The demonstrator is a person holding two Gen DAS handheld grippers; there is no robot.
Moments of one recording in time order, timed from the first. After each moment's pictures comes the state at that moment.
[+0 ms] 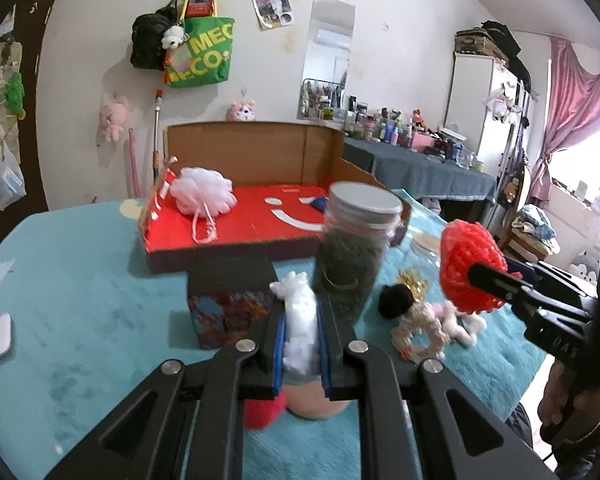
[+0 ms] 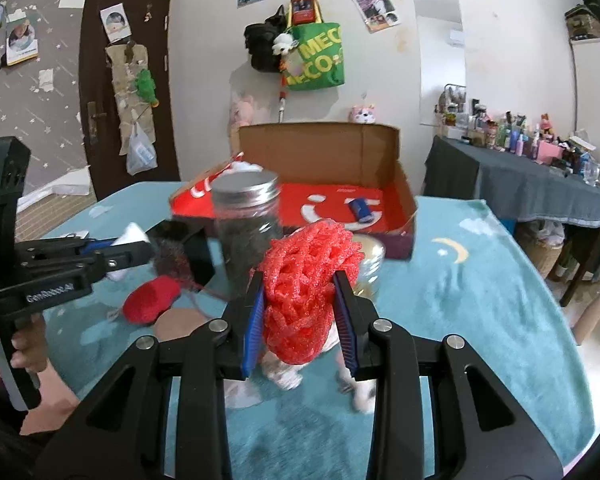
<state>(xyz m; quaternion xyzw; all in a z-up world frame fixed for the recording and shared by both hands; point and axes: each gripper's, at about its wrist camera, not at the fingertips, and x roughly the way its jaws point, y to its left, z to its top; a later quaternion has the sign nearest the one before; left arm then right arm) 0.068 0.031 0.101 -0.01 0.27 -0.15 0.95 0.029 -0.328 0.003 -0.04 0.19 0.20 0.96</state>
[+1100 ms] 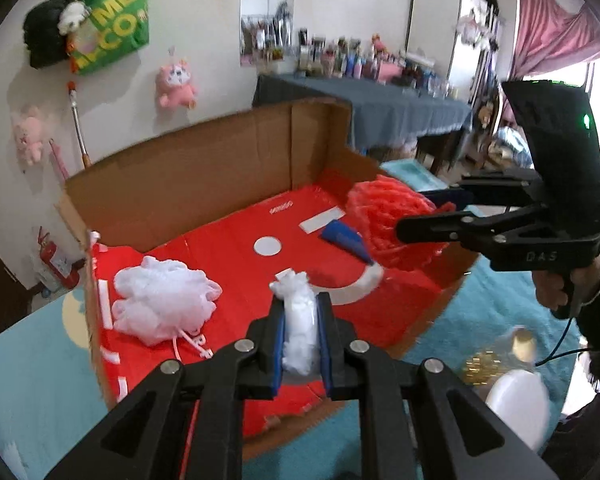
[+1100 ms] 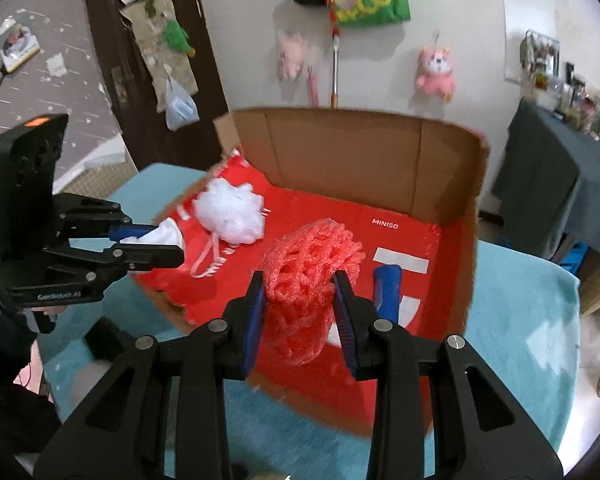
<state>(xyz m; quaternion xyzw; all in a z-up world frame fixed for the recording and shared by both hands) 0.299 0.008 0.137 0.10 0.39 -0.25 0.88 0.299 -0.293 0.065 -0.07 0.34 0.34 0.87</state>
